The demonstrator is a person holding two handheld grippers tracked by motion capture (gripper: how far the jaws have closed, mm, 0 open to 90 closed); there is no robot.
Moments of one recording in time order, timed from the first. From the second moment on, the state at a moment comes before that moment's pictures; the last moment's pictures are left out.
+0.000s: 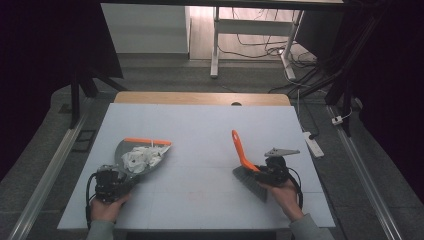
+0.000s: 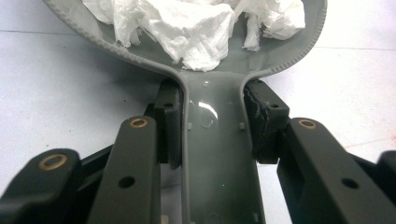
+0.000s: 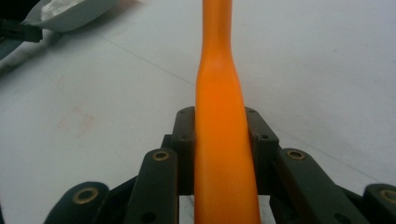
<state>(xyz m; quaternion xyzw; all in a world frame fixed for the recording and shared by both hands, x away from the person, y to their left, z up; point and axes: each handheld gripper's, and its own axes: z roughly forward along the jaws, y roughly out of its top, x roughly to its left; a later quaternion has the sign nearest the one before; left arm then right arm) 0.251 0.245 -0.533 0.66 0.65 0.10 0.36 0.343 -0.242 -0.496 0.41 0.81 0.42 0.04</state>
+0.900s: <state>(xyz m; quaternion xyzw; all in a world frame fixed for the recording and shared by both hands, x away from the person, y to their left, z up) 0.246 0.244 -0.528 0.67 0.64 0.12 0.36 0.365 -0.257 -0.508 0.44 0.82 0.34 0.12</state>
